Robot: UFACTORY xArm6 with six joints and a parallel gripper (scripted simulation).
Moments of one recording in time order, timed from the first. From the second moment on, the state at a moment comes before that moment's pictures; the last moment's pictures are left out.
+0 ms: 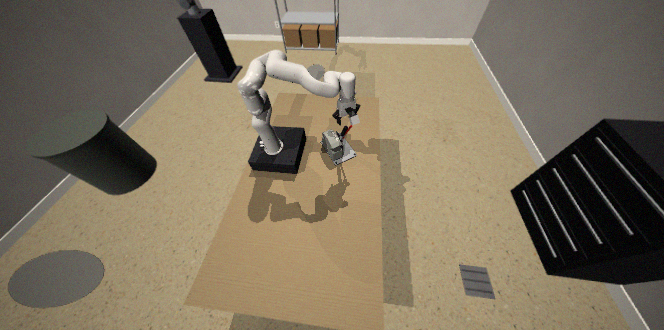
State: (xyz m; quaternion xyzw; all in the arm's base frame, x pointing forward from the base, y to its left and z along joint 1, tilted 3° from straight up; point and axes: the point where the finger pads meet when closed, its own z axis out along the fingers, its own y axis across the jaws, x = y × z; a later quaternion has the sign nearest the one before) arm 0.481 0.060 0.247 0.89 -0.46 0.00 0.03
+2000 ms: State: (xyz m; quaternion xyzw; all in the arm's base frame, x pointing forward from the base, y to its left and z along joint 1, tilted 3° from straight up) arm 0.481 0.059 0.231 0.89 -0.46 0.00 0.03
